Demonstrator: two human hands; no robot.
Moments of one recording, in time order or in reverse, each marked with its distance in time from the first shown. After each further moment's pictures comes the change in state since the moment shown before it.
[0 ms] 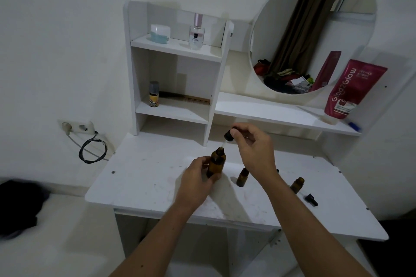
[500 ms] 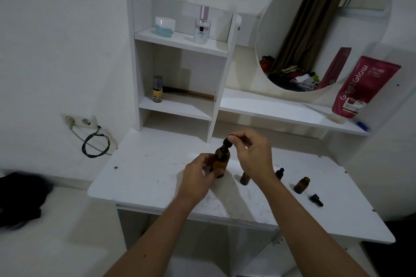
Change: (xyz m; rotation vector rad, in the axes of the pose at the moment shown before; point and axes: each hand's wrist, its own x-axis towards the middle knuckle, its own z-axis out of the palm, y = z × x) left_hand 0.006 -0.003 -0.003 -0.044 0.008 0.025; right_hand -0.001 0.018 0.018 -0.152 -0.019 -0.025
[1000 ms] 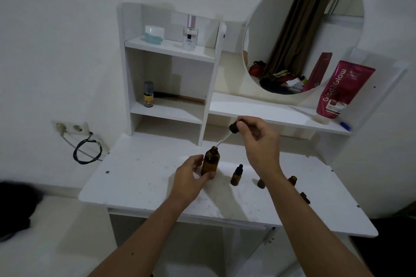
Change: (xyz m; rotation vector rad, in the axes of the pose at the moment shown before) left_hand -0.002 -0.001 -0.001 -0.052 -0.008 -0.012; right_hand 0.005 -0.016 -0.041 0.281 0.131 -0.009
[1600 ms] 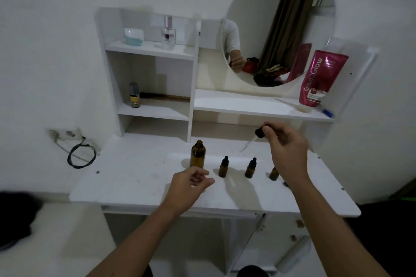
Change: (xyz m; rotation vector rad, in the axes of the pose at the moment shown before) left_hand -0.047 0.025 0.010 0.032 -0.145 0.069; right_hand -0.022 0.018 -0.101 -0.133 0.130 0.001
